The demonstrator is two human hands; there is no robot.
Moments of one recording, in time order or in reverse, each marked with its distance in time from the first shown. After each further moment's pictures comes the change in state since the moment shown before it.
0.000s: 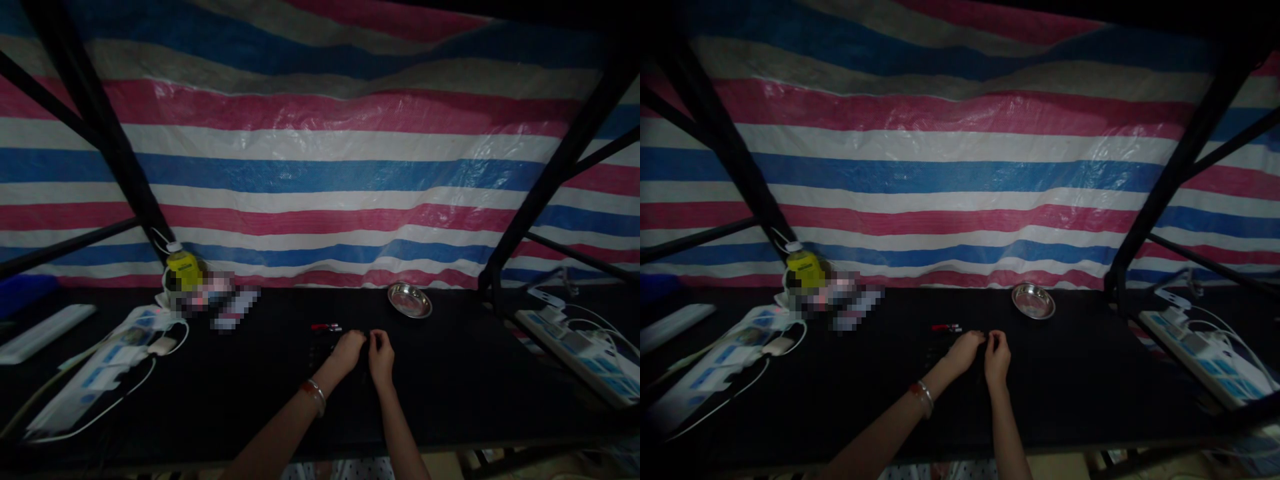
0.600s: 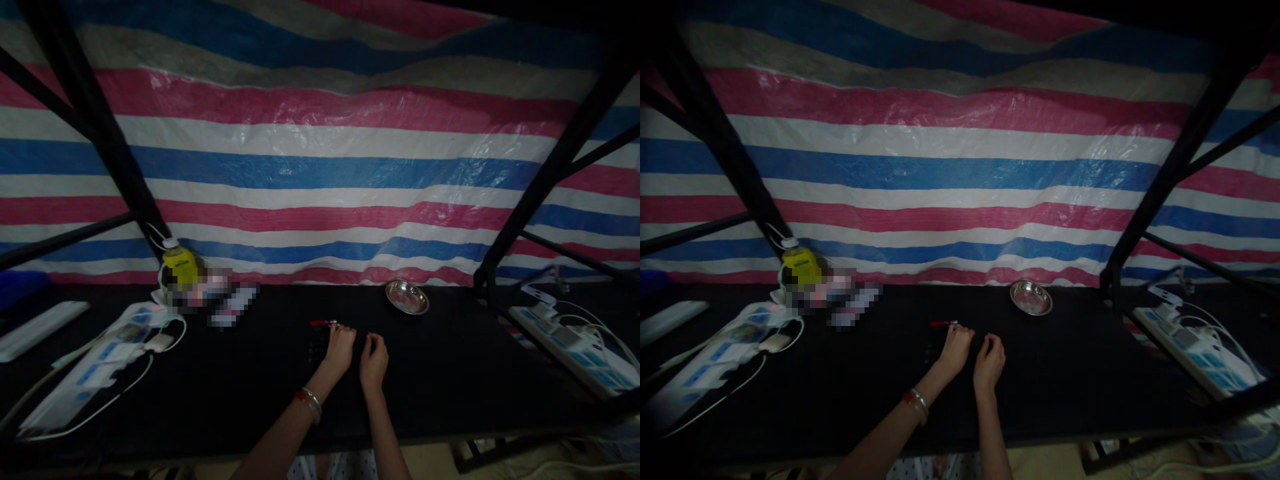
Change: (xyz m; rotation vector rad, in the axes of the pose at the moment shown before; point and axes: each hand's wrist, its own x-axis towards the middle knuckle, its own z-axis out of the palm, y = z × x) left_hand -0.018 0.015 -0.015 0.200 0.151 -0.102; right_hand -0.028 -0.014 0.010 -0.129 0.147 0.011
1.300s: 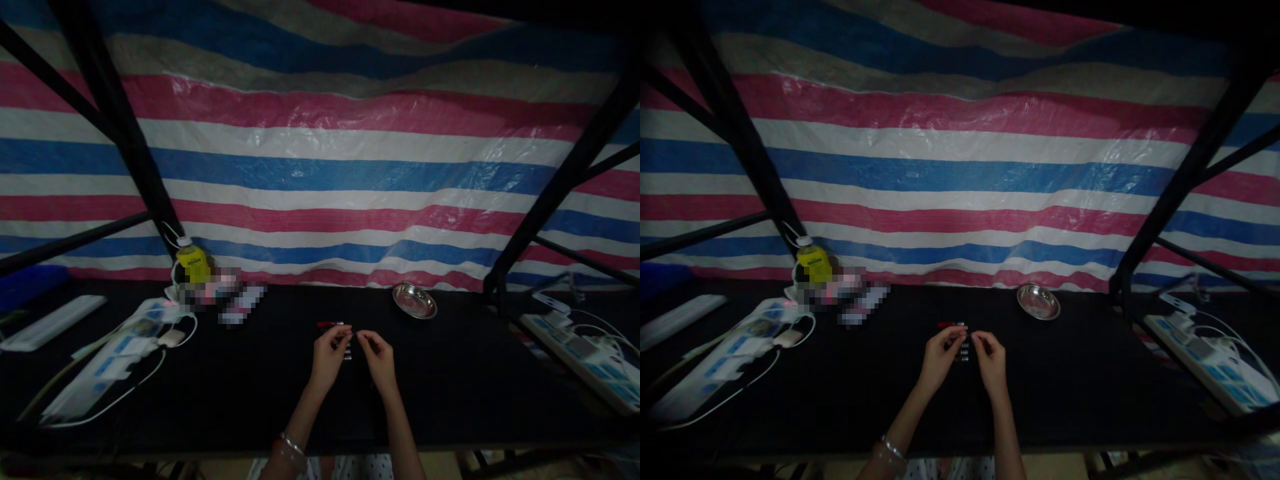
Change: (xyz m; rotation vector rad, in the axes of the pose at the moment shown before) left_hand -0.040 -0.008 -0.043 -0.747 0.362 -0.181; right_hand 0.010 -0.052 -0.029 0.563 -0.439 -0.022
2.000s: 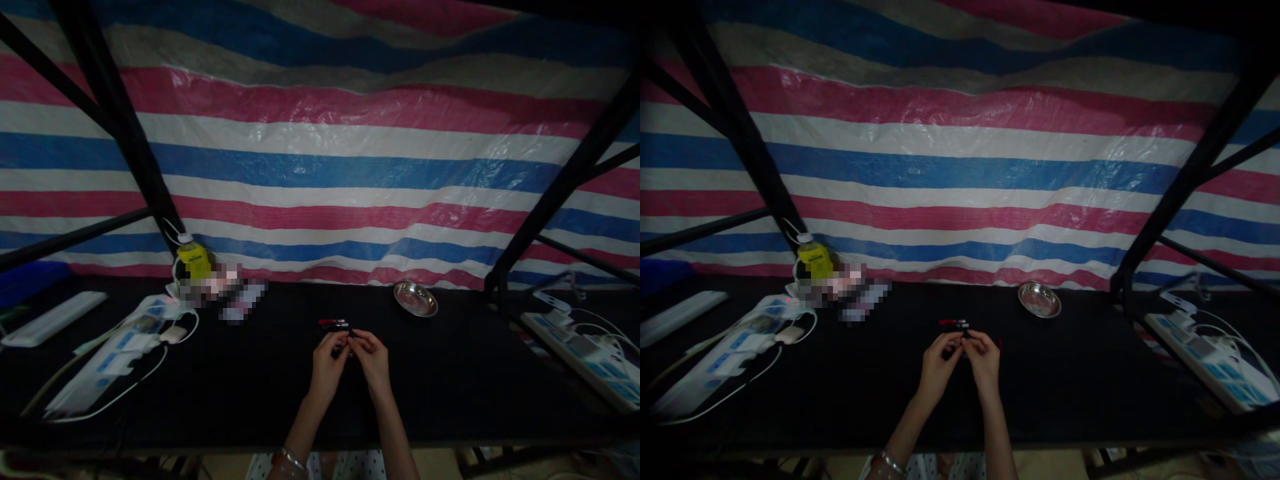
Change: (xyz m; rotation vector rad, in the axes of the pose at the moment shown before) left_hand -0.021 -0.007 -0.002 0.069 0.065 0.119; right_hand -0.012 -0.004 0.025 0.303 0.056 0.264
